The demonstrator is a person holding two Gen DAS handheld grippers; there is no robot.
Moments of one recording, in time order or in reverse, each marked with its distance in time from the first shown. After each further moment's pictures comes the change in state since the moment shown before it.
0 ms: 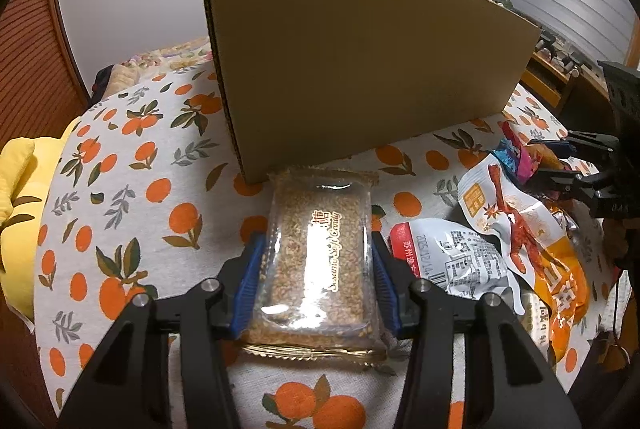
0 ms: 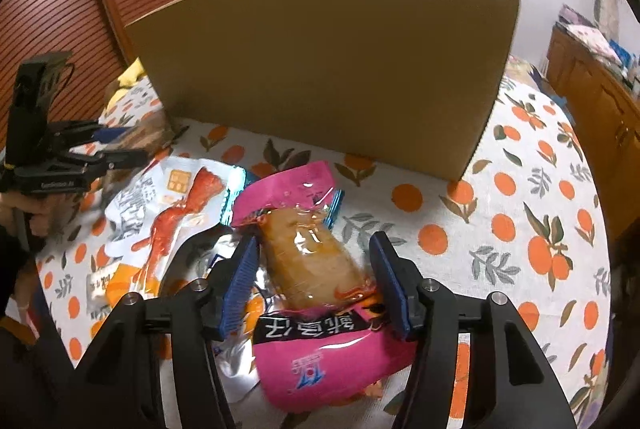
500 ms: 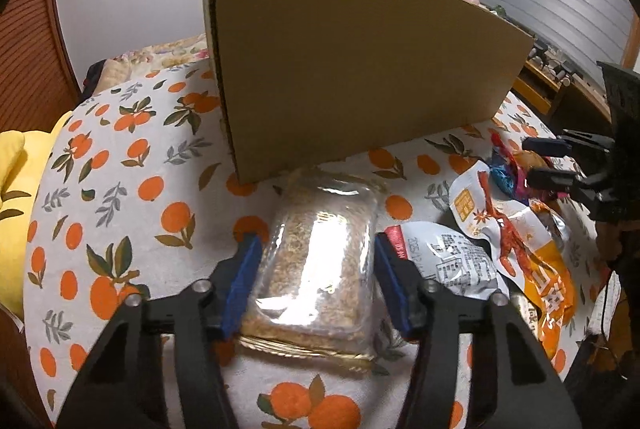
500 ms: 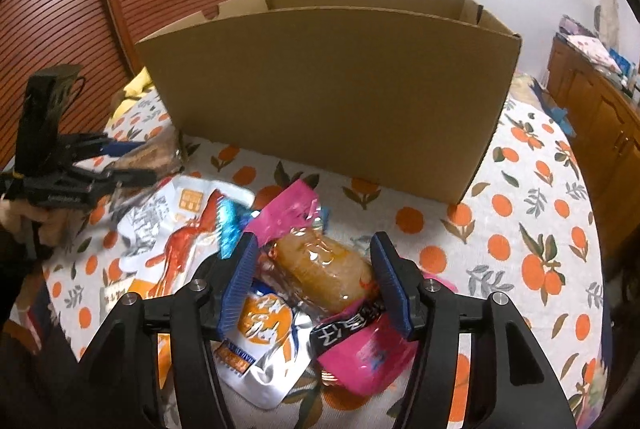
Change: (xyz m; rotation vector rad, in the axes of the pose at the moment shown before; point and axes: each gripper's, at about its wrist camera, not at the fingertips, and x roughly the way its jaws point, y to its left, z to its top) left arm -0.001 0.004 0.000 -0.022 -0.006 -0.044; right arm -0.011 0.009 0.008 -0.029 -0.032 0.007
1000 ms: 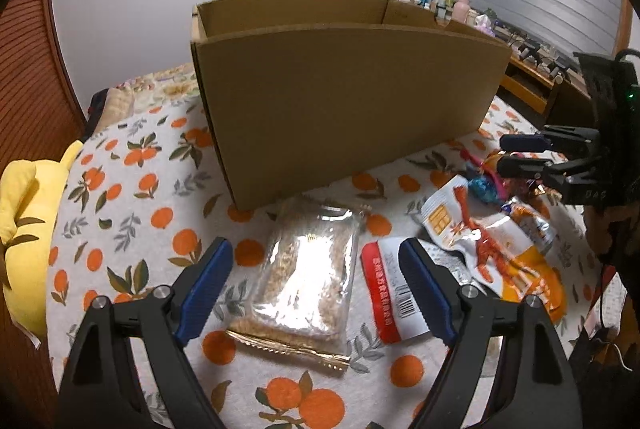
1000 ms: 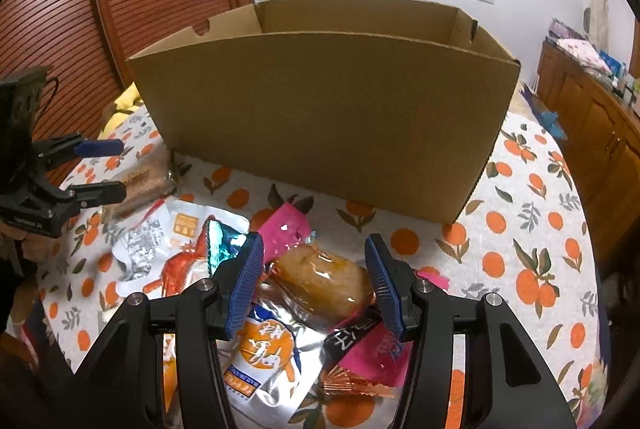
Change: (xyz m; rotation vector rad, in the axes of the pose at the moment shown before) left arm -0.020 -0.016 0.004 0.056 -0.057 0.024; right arm 0.002 -0.002 0.010 0.029 -0.044 -0.037
